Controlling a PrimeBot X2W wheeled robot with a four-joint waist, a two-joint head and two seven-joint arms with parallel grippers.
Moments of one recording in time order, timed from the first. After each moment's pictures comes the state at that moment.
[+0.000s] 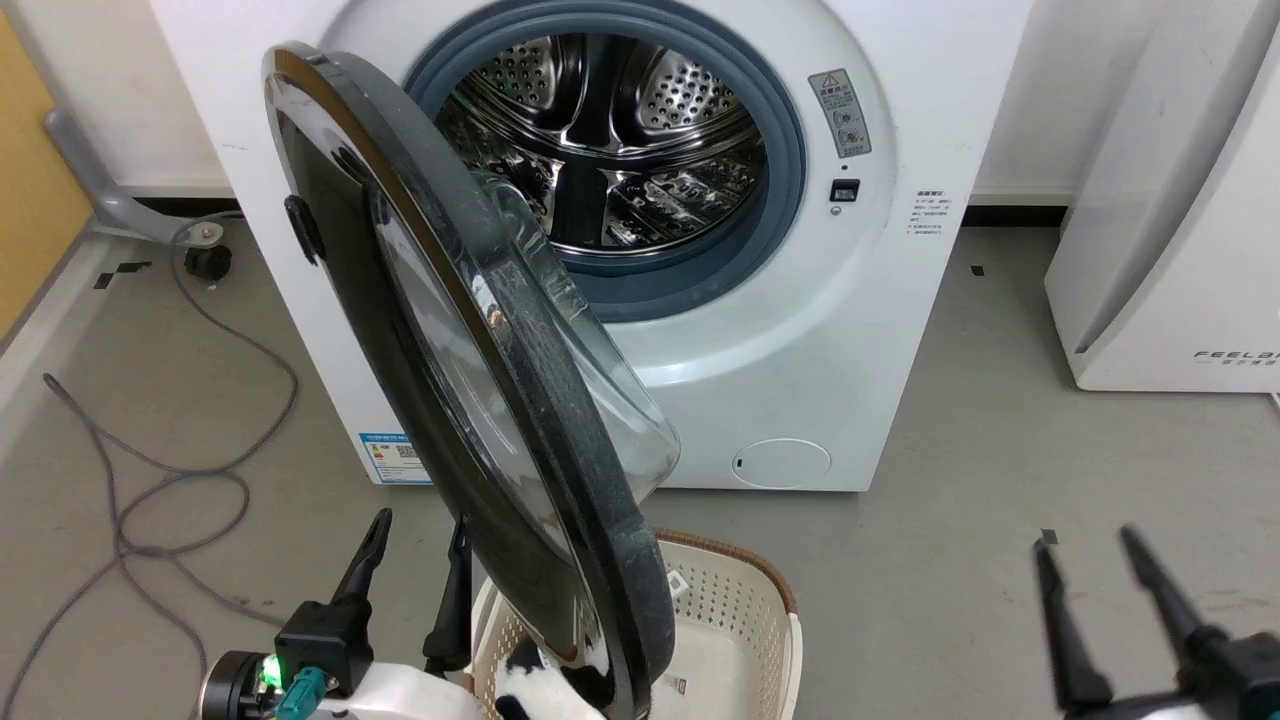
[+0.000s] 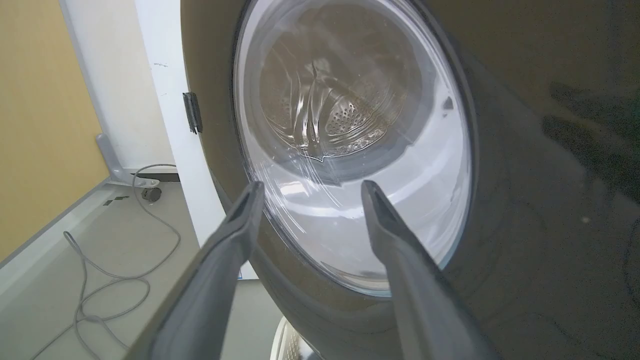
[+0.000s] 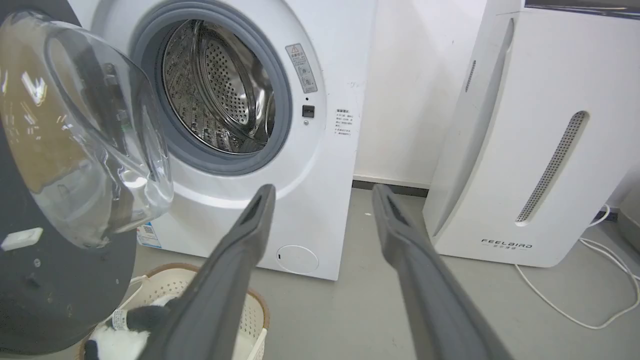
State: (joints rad) left arm -0.02 0.14 -0.17 0.16 -0.20 0.05 -0.26; right arm 0.17 -0.06 -0.11 -0.18 0.02 0.13 -0.07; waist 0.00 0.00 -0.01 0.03
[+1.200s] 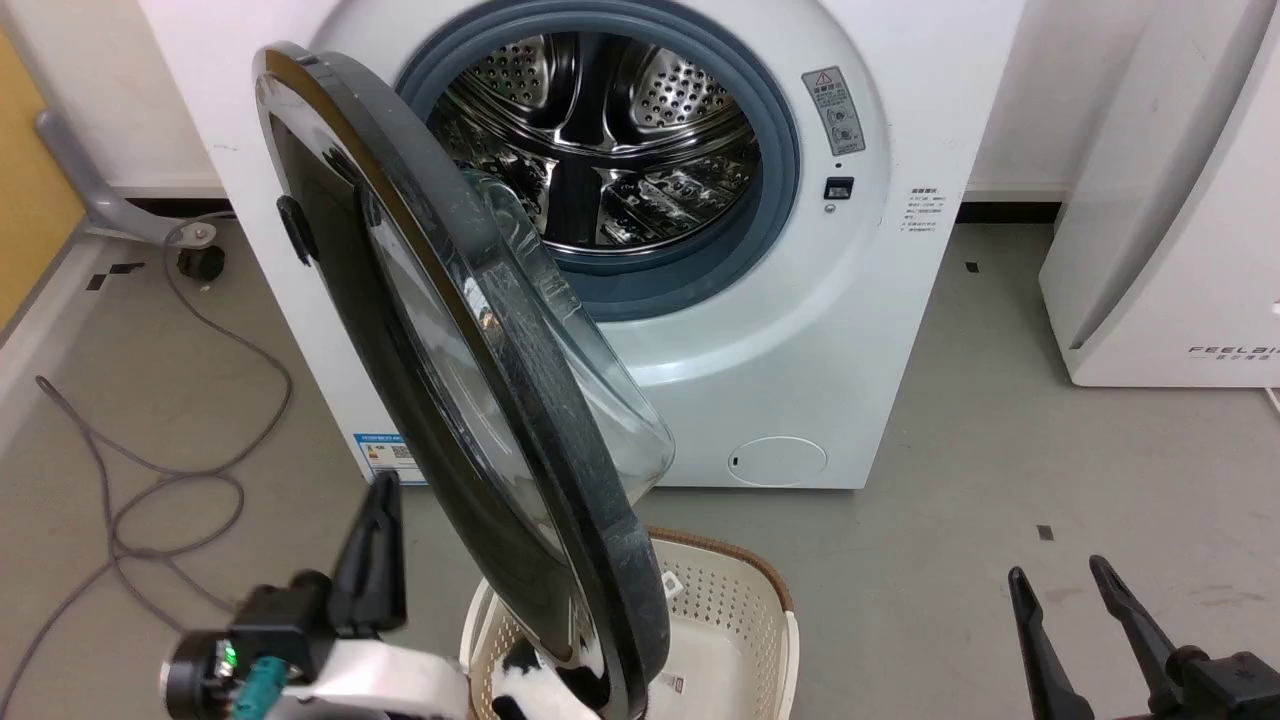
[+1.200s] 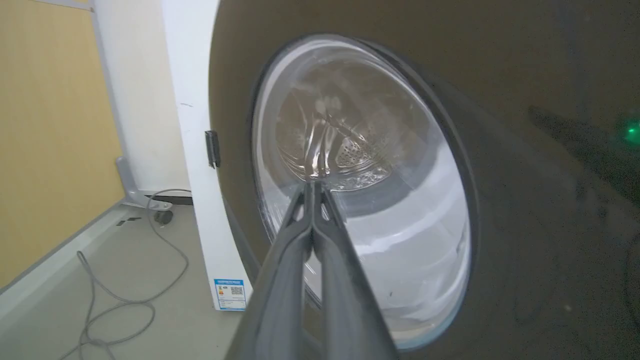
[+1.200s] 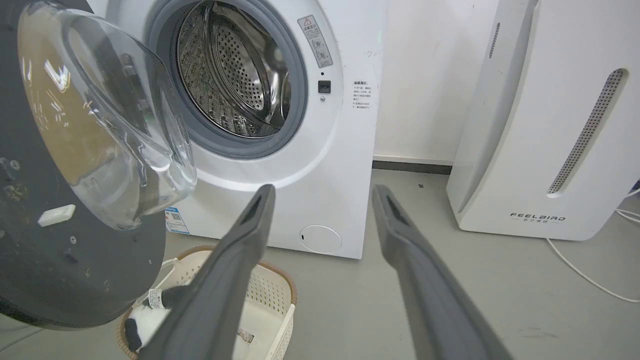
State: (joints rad) left arm -0.01 0.15 -0.16 0.04 -0.22 0.11 -0.24; right arm 0.21 -0.05 -0.06 -0.15 0.09 0.13 -0.07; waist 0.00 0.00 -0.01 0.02
